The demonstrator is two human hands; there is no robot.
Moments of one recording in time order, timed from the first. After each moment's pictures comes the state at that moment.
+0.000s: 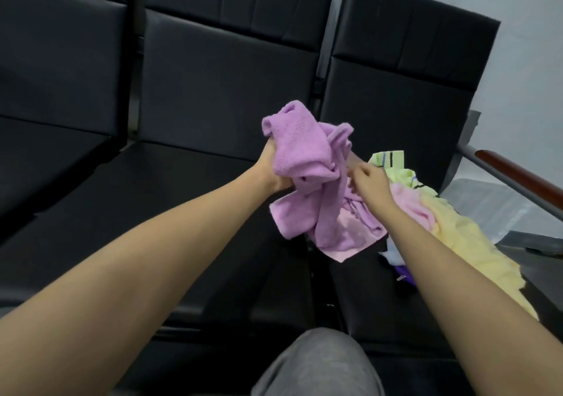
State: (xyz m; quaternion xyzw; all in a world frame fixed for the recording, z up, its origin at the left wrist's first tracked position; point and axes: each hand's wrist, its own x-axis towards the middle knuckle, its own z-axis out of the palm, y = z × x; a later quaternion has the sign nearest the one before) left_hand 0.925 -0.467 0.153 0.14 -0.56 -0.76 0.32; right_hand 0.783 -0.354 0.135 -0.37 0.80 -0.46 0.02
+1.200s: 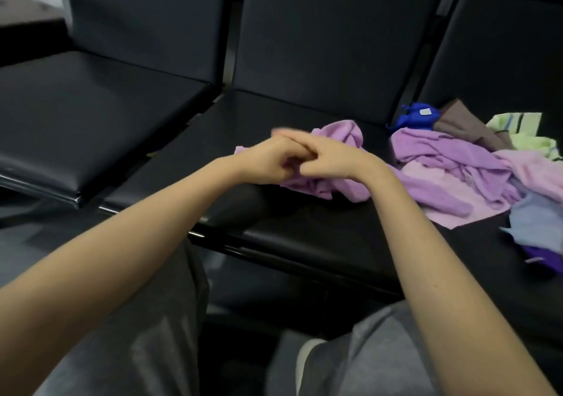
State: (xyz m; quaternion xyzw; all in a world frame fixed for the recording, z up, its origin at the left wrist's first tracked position) left_hand 1.119 -0.525 0.060 0.10 -0.94 -0.24 0.22; right_hand 0.989 -0.430 0.110 -0.69 0.64 -0.18 0.28
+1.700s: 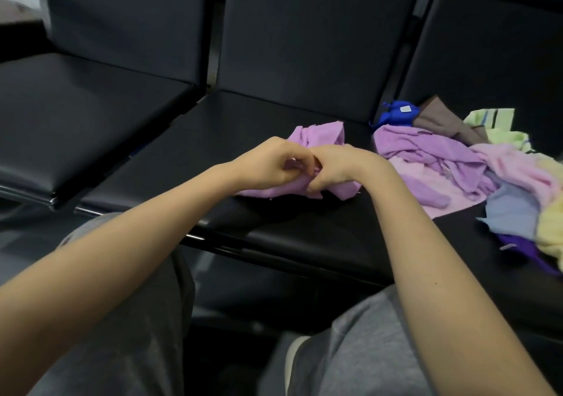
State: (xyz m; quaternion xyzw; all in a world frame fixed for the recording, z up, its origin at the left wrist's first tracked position) left_hand 1.101 -0.501 0.057 0.09 -0.93 -0.24 0.26; right_hand 0.961 -0.419 0.106 -0.67 0.72 0.02 0.17
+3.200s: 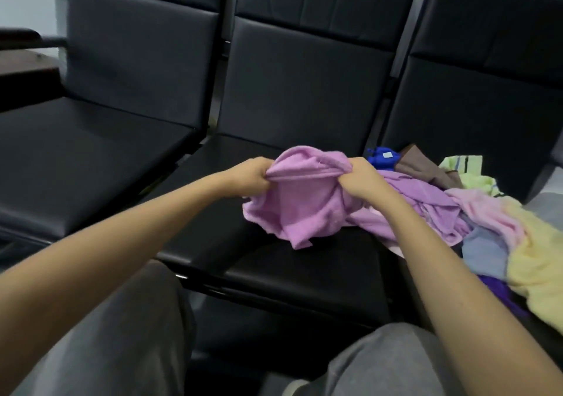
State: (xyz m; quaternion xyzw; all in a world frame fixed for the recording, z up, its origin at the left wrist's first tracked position) left_hand 1.109 -0.534 0.110 0.32 -0.90 -0.28 0.12; right_hand 0.935 -0.412 0.149 -0.53 0.81 -0.25 0.10
